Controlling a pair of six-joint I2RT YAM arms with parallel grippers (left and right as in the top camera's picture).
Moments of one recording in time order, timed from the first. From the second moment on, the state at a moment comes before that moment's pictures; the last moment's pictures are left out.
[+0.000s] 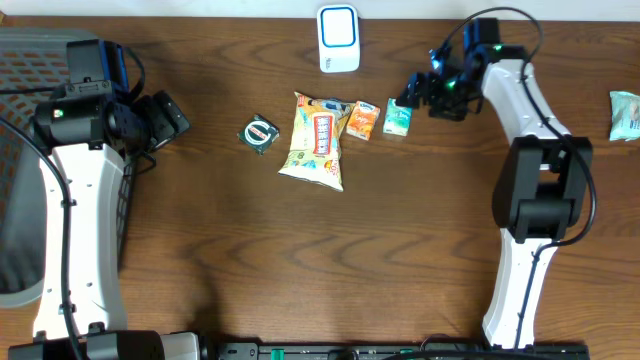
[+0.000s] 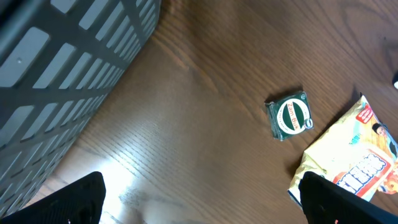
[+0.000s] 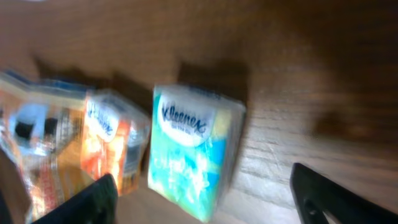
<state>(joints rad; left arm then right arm) 0.13 1.51 1.55 -1.18 -0.03 -0.49 0.03 2.33 1.92 -0.91 -0.49 0.18</state>
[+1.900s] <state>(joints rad) 0.13 1.51 1.55 -1.18 -0.03 -0.49 0.07 2.25 1.75 -0.46 -1.52 0.07</state>
